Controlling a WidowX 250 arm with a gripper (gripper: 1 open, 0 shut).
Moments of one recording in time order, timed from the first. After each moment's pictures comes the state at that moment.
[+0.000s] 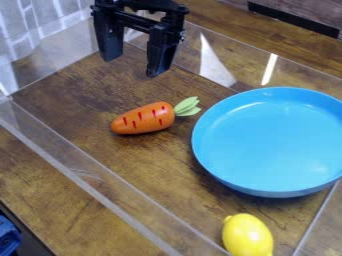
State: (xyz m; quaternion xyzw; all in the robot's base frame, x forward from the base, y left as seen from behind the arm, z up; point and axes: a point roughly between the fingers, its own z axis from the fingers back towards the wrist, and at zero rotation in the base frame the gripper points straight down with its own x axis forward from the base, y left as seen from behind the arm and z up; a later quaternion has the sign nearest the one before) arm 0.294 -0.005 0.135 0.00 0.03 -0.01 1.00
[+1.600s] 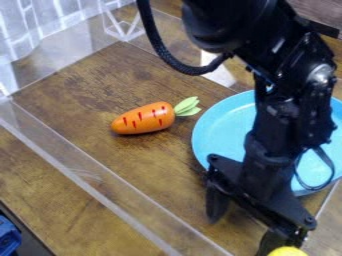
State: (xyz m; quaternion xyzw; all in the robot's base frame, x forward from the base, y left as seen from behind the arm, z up) arm 0.252 -0.160 0.026 -0.01 0.03 -0.12 0.99
